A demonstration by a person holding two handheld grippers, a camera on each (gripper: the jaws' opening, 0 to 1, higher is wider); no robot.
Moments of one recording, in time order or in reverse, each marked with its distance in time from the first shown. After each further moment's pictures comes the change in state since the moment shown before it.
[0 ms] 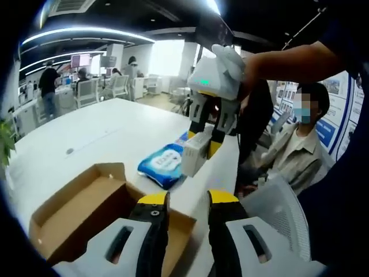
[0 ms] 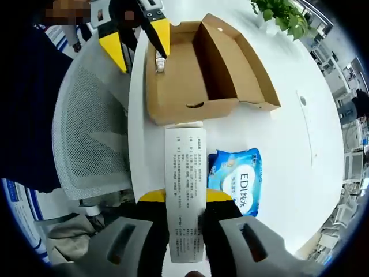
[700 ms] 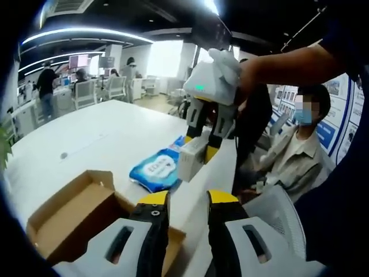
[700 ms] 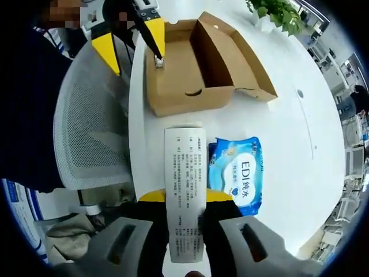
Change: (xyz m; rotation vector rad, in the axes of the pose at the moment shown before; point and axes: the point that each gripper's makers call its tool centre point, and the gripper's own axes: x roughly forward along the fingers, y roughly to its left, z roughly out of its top) left arm 0.011 -0.016 0.012 0.008 -0.014 -0.003; right arm -0.003 0.002 -0.011 0.017 -0.021 -0.003
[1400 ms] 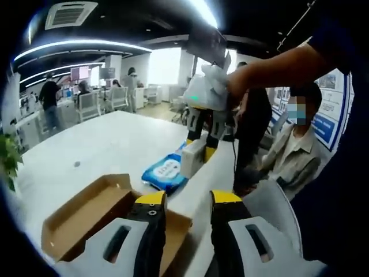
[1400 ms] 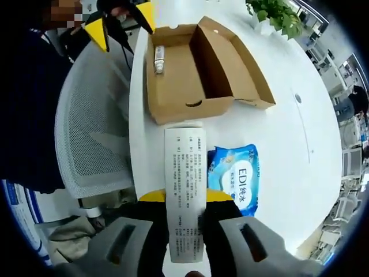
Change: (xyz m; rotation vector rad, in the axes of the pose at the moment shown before) left arm -0.061 0.001 0.001 0.060 -0.055 0.034; right arm -0.007 0.002 0.018 -0.002 0.004 -0.016
